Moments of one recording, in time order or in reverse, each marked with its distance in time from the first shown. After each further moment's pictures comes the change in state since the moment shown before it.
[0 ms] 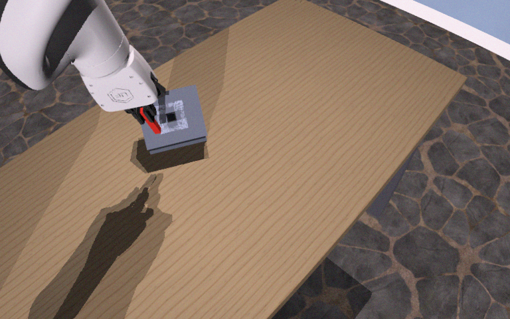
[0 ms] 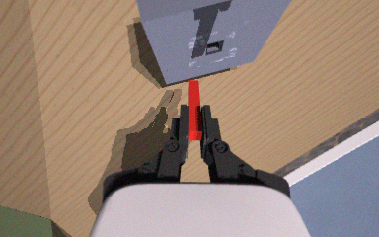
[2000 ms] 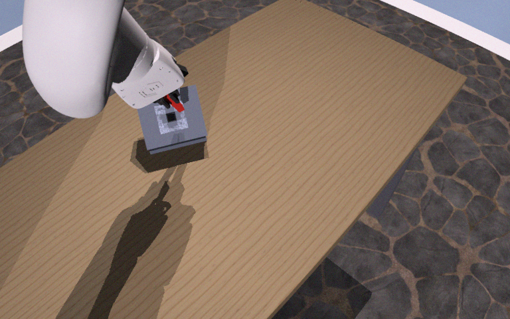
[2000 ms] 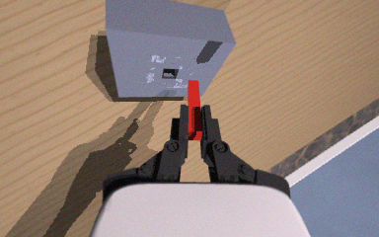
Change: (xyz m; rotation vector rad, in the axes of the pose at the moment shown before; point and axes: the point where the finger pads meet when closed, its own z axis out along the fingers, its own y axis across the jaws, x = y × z) arm 0.022 0.046 -0.004 -0.082 0.218 -0.313
